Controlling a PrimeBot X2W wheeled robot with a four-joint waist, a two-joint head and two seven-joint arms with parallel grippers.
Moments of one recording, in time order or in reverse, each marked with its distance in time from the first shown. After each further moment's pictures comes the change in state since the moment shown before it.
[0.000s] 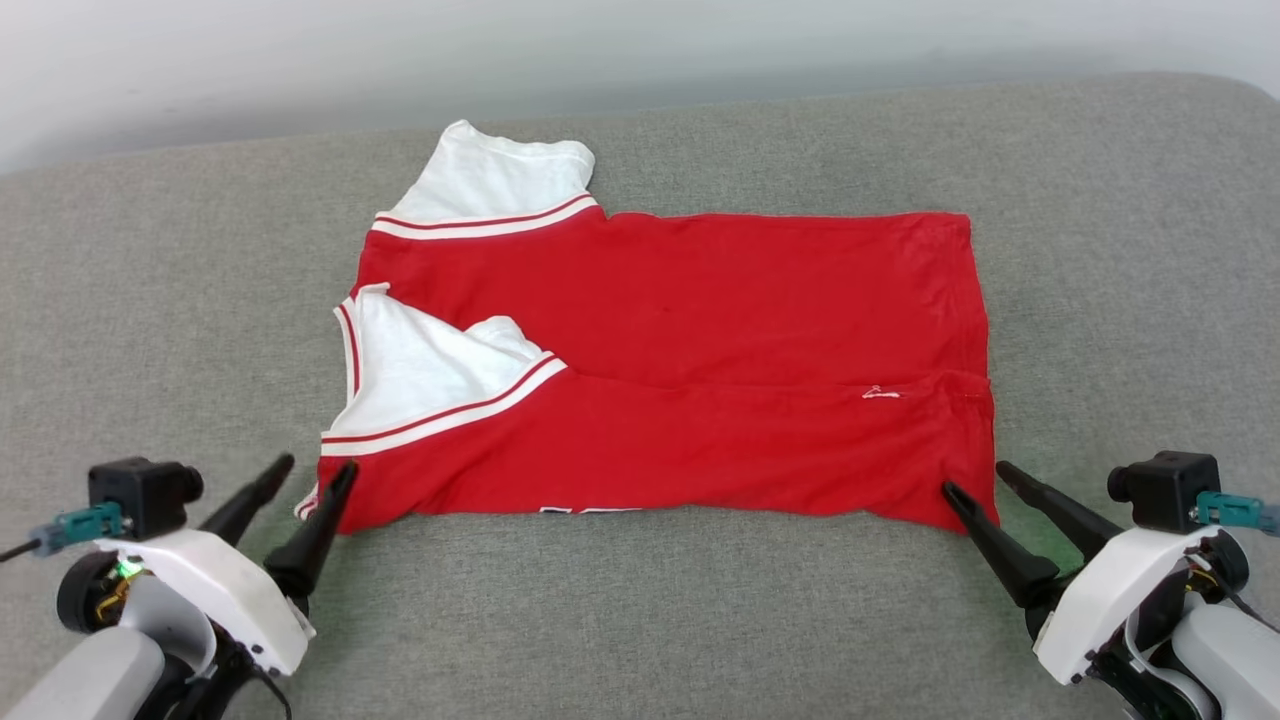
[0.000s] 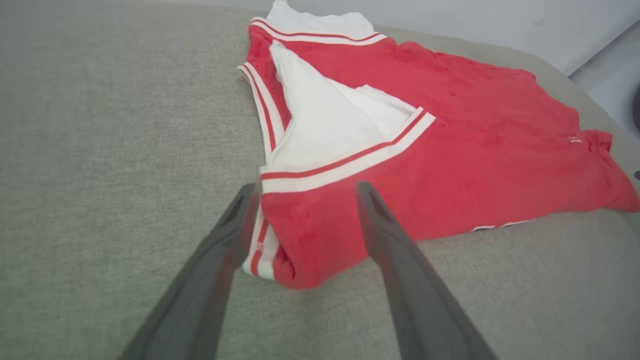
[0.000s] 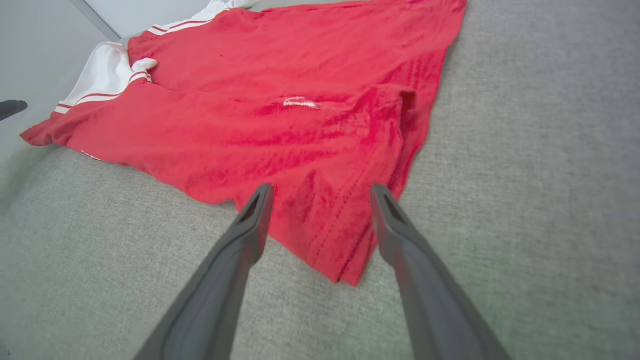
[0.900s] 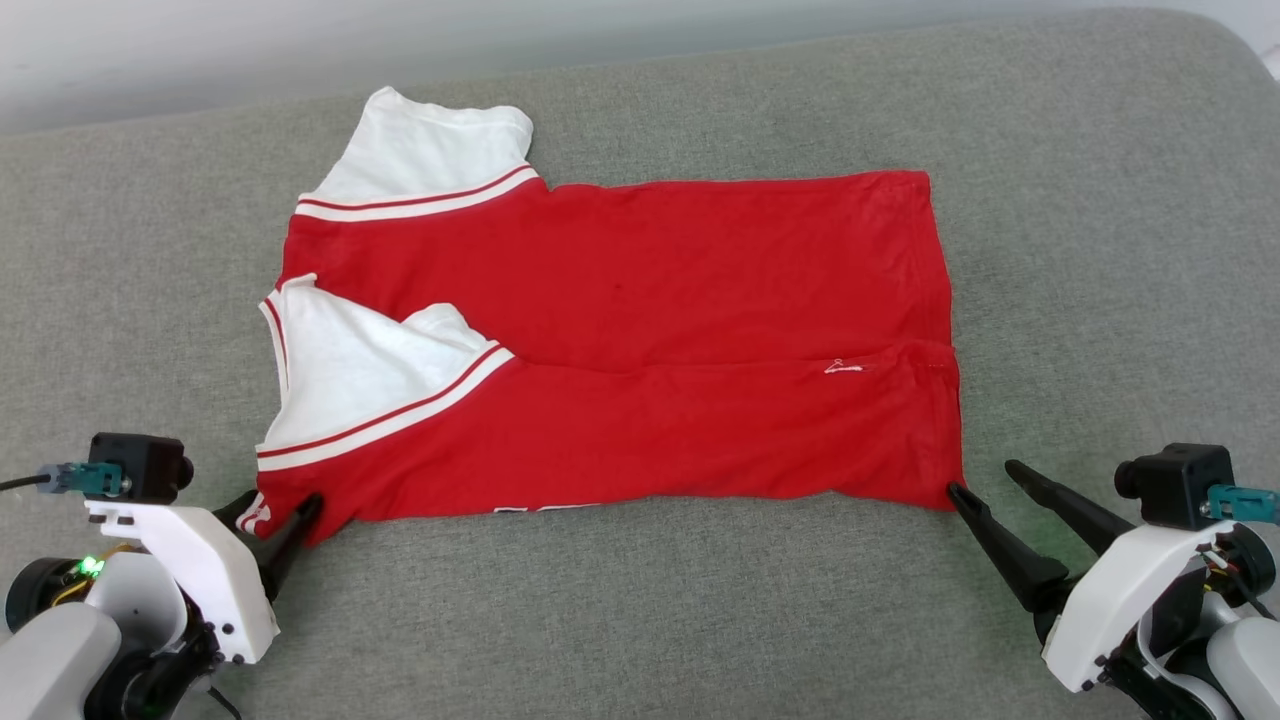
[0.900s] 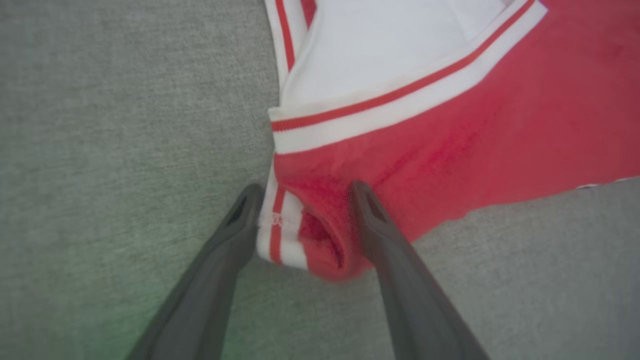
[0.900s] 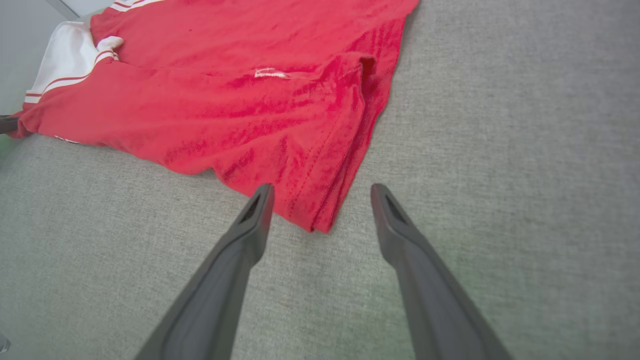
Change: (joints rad) left arm -0.023 0.079 -0.049 -0.012 -0.049 0.148 0.320; right arm 0.202 0.071 -0.369 -0.249 -0.231 0.000 0.278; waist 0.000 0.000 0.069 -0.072
